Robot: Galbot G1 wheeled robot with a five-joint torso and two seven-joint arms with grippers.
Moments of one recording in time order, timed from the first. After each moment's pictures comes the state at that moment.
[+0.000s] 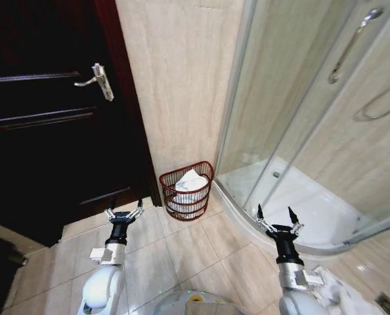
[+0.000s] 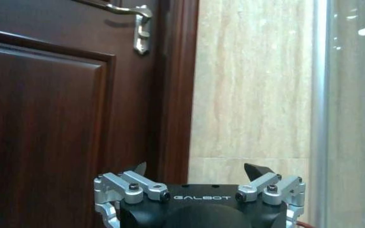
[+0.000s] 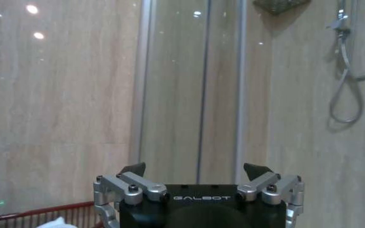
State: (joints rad) left arm 1.63 -1.50 -0.72 -2.08 -0.23 -0.26 0.10; right arm -1.80 1.56 0.67 2.24 0.06 0.23 -0.01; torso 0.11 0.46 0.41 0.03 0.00
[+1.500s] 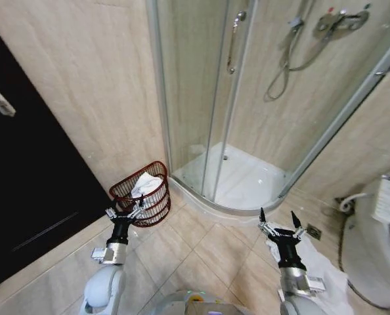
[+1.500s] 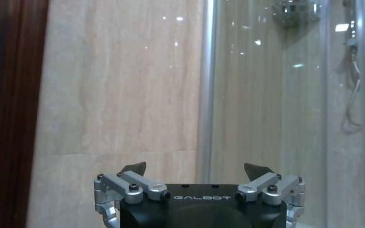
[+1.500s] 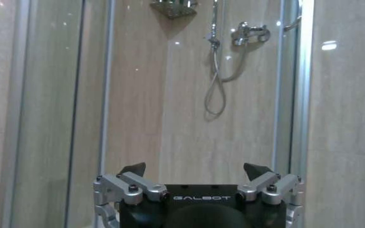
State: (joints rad) left arm 1.63 -1.51 -0.71 -2.08 -0.20 -0.26 0.10; right arm -1.82 1.55 0.68 2.22 0.06 0.27 0.02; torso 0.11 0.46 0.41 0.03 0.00
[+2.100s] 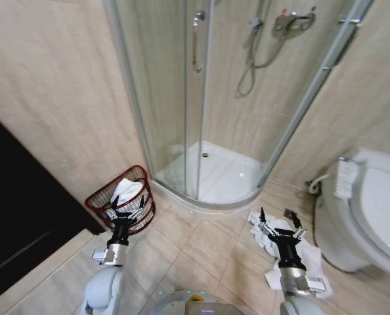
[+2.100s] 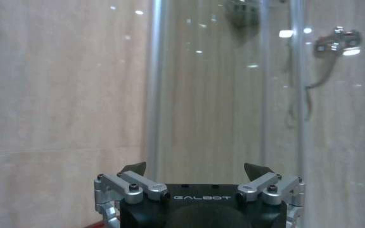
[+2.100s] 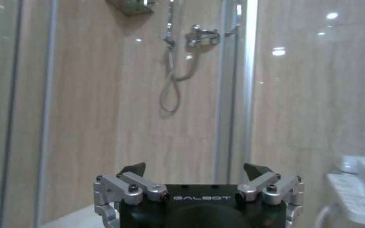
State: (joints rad) left arm 1.64 -1.52 -0.71 -2.07 -0.18 -0.28 0.11; right arm -1.82 1.55 0.68 2.22 0.06 0.27 0.02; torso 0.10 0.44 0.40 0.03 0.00
